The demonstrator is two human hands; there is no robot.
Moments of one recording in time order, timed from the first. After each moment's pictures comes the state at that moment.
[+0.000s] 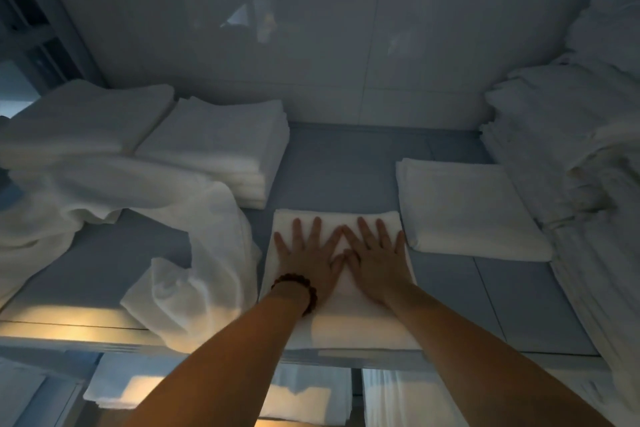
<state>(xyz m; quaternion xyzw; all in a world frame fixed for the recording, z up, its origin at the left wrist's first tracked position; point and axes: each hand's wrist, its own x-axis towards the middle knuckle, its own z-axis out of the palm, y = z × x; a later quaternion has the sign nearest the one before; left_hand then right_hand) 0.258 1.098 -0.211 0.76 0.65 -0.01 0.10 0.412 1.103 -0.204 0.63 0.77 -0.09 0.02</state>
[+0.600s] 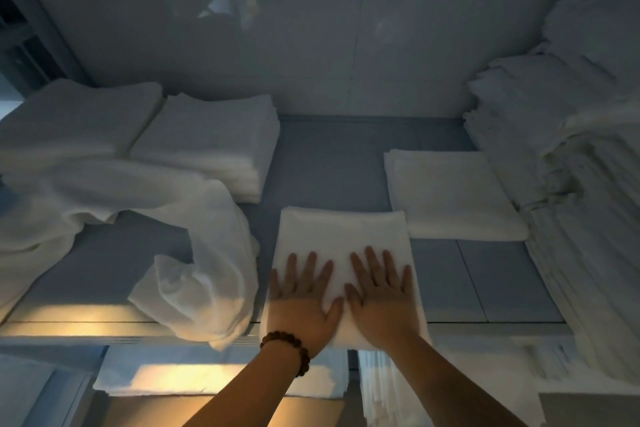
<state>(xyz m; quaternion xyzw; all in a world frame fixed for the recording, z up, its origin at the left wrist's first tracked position) 0.250 1.003 -0.219 0.75 0.64 0.03 0.12 0.414 1.009 -0.215 0.69 0.72 -0.07 0.02</state>
